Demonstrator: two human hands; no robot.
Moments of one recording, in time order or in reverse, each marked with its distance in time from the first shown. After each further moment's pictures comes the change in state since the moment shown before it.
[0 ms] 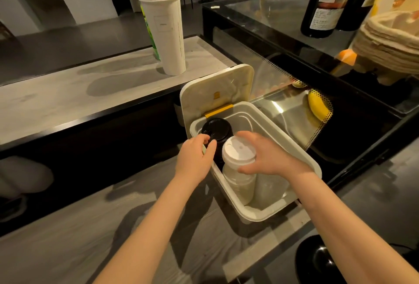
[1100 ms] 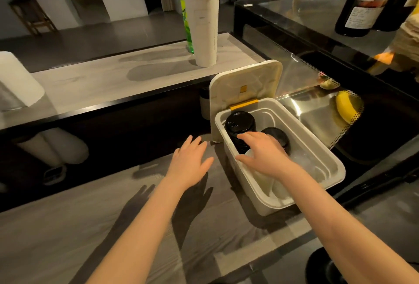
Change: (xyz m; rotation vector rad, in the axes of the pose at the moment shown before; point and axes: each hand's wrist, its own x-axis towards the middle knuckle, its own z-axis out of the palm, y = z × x) left_hand -0.040 -0.056 -0.043 0.509 -0.192 0.036; right_hand 0.002 -0.048 0.037 -0.358 0.021 -0.095
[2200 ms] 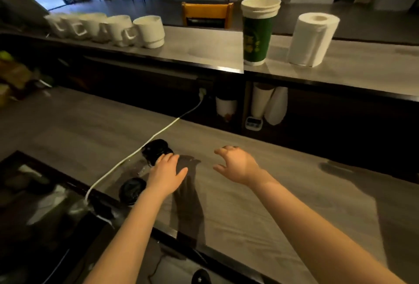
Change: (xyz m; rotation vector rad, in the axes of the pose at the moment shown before) left_hand -0.389 -0.401 -0.043 -0.100 0.073 -0.988; right_hand 0.010 -0.528 0.194 -0.035 -0.429 -0.741
